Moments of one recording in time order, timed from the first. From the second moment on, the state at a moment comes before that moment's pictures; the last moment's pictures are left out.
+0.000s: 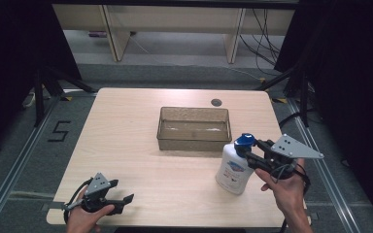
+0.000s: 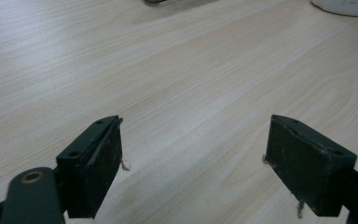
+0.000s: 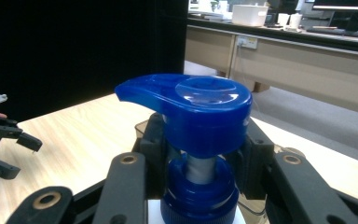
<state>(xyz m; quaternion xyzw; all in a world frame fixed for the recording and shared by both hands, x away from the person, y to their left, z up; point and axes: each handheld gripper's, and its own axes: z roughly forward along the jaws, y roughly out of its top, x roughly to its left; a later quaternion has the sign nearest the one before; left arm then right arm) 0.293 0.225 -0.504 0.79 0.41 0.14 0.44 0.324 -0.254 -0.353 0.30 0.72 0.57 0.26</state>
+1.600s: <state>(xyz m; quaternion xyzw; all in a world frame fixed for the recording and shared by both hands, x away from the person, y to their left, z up) 0.292 0.227 -0.502 0.78 0.41 0.14 0.45 0.354 -0.237 -0.311 0.30 0.72 0.58 0.24</state>
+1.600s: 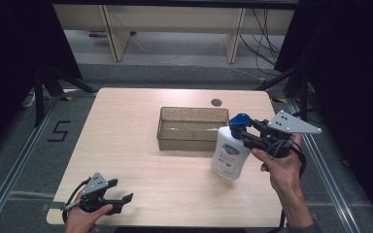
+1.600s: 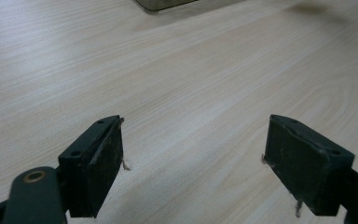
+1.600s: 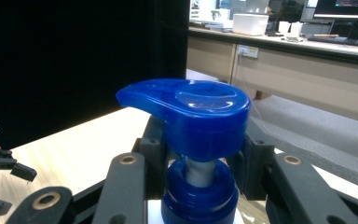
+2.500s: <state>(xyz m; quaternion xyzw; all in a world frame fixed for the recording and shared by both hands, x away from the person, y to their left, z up) 0.292 0.226 -0.502 0.78 0.41 0.14 0.45 0.381 -0.223 -0.274 0.28 0.72 0.59 0.24</state>
